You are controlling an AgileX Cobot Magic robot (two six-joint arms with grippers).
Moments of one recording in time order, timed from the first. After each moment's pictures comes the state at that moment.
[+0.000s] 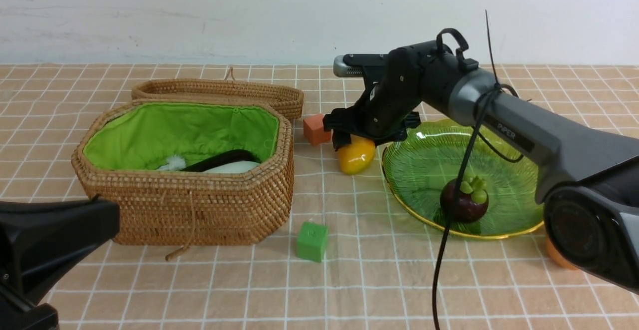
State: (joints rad) right arm 0.41 2.47 -2.25 0.09 0.81 0.17; left arm -0.83 0.57 -0.70 0.37 0.55 -0.55
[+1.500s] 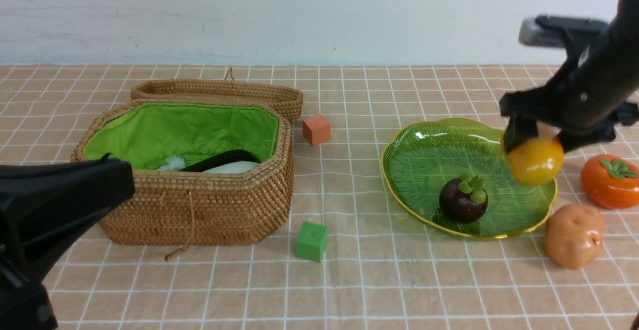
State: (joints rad) right arm 0.11 1.77 -1.45 0.08 0.85 0.15; left arm -0.83 0.57 -0.70 0.37 0.38 -0.55
